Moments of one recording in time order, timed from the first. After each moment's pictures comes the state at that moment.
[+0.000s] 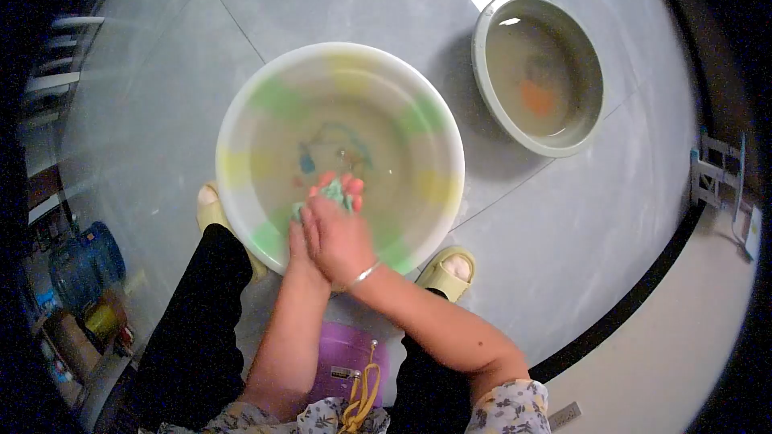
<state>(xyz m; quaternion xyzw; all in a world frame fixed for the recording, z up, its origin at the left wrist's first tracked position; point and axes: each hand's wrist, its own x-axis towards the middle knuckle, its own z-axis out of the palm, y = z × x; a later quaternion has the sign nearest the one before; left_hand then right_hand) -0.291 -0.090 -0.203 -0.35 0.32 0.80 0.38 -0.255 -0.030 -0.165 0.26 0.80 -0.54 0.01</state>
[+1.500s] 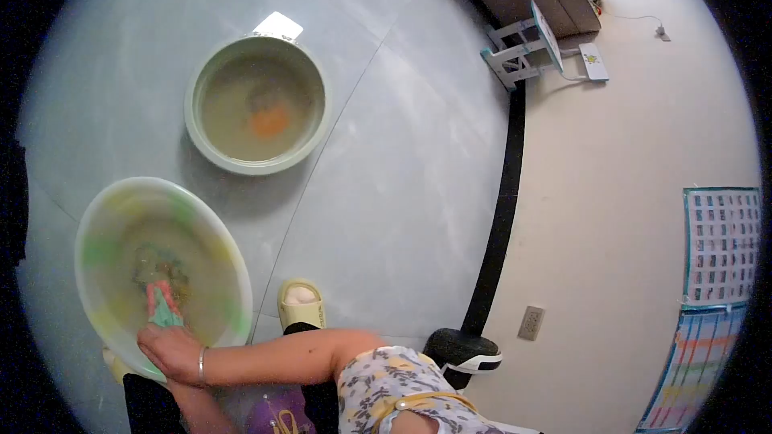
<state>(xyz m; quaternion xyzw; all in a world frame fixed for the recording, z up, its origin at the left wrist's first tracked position) -0.306 -0.137 -0.255 -0.20 0.34 0.80 0.45 -0.249 -0.075 -0.170 0.21 0.77 -0.60 -0.03</state>
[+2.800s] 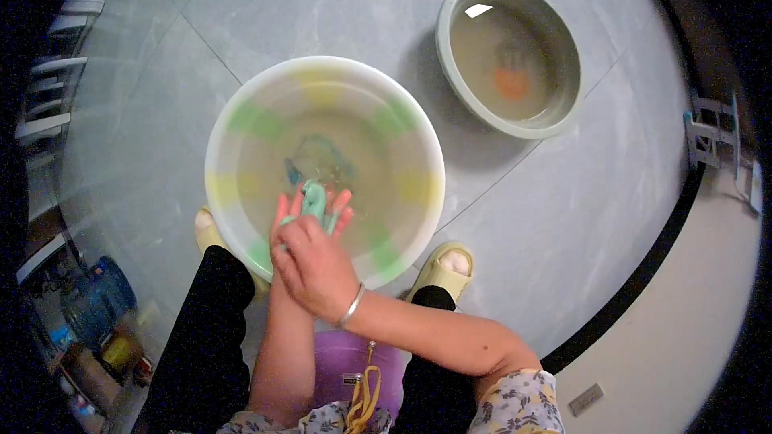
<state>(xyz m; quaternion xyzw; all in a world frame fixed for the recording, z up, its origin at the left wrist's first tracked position) -0.305 -0.104 -0.185 -0.33 0.25 0.80 0.43 -0.247 -0.041 -0.129 0.21 0.75 -0.62 -0.07</state>
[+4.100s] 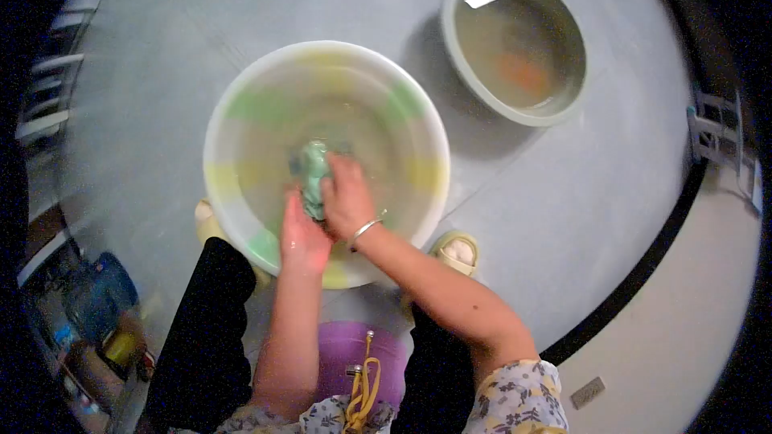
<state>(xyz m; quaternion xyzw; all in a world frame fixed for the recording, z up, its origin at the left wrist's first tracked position) -0.299 -0.101 -0.194 -0.39 0.44 0.69 0.42 -0.256 -0.021 -0.246 0.34 0.76 -0.55 -0.06</state>
